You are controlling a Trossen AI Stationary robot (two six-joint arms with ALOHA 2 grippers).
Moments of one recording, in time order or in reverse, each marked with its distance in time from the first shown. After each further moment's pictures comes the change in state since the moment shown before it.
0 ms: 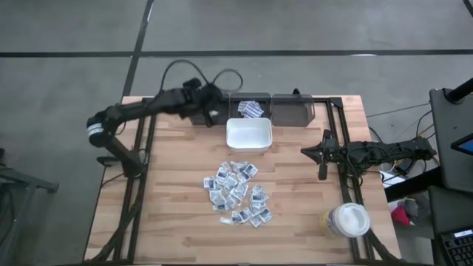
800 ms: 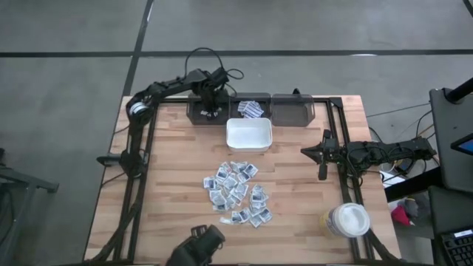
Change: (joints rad) left arm 0.321 0.506 0.270 -0.166 0.561 0.399; right arm 0.000 0.000 0.000 0.000 0.001 0.000
